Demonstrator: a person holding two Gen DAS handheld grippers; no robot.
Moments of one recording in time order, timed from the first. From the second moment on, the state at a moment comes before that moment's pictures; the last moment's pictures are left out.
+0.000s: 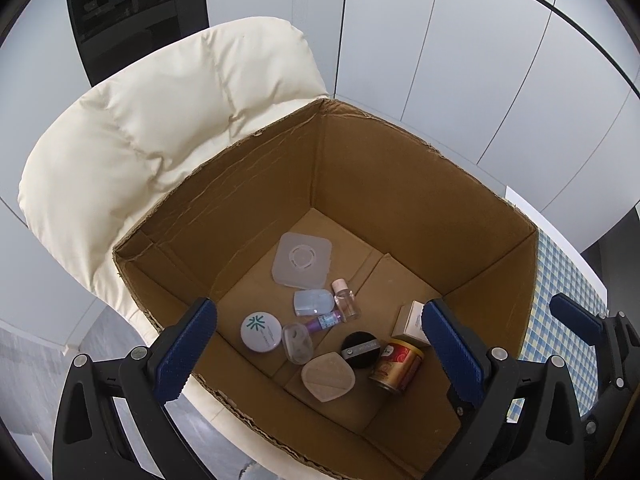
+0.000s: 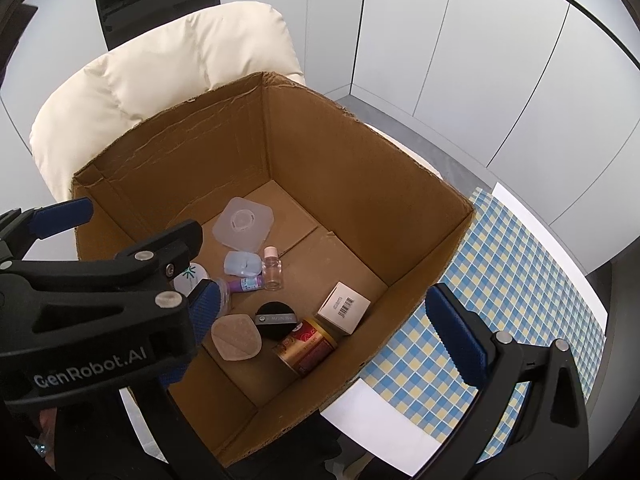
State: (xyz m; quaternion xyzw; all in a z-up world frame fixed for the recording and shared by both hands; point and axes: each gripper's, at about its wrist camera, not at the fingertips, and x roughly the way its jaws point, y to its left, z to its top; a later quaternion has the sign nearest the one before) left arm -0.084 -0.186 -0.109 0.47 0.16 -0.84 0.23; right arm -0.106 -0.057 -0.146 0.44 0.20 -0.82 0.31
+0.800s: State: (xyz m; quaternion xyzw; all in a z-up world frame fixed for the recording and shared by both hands) left arm -0.030 -0.068 -0.001 0.47 0.06 -0.87 0.11; right arm -0.025 0.106 -0.044 0.47 0.03 -0.87 0.13
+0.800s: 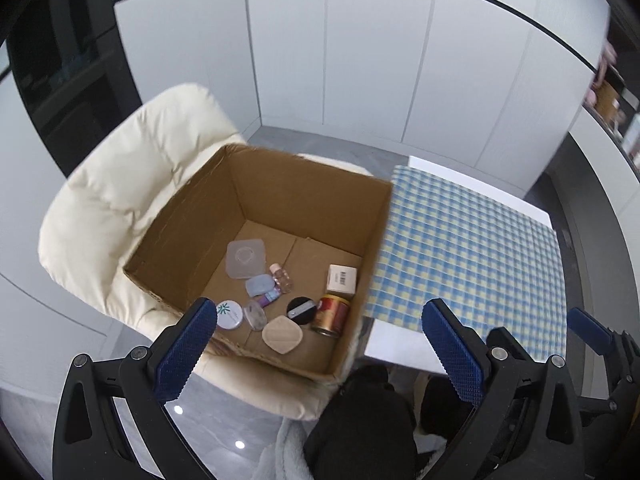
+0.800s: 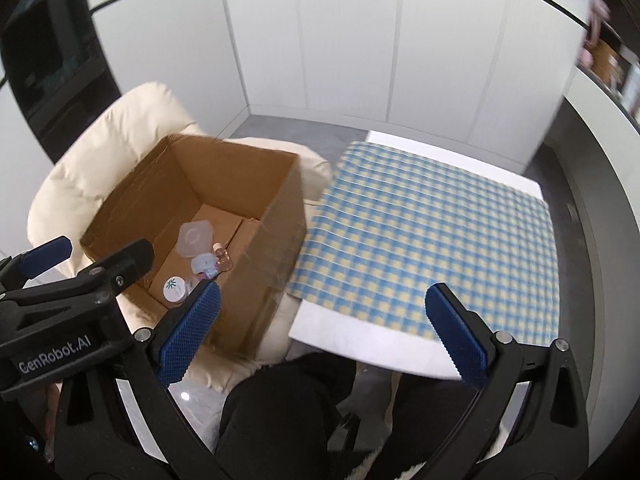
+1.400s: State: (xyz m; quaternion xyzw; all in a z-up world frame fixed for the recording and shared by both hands) left arm 0.031 -0.003 0.037 0.50 0.02 -0.86 0.08; right arm 0.049 0.190 -0.006 0.50 0.03 -0.87 0.07
